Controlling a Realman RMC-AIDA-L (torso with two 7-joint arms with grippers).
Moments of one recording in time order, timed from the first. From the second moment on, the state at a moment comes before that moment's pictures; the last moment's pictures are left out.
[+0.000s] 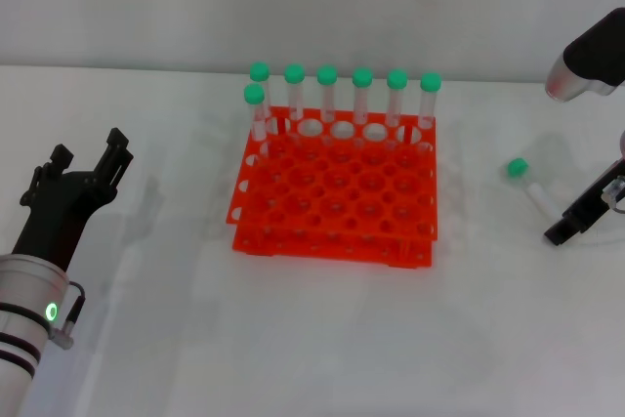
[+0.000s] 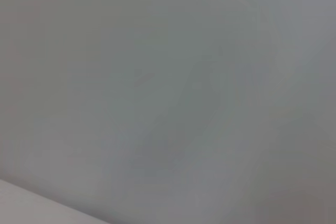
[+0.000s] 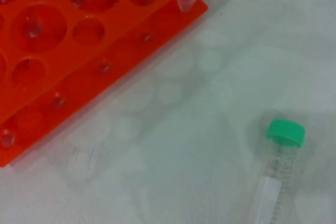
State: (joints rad) left arm -0.40 -2.08 2.55 0.24 -1.21 1.14 -0.41; right arm 1.05 1.89 -1.27 -0.44 -2.60 -1.12 2.35
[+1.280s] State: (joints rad) left arm -0.41 -2.08 2.55 0.23 -1.21 1.14 -0.41; right arm 1.06 1.91 -1.27 -0.45 -2.66 -1.14 2.35
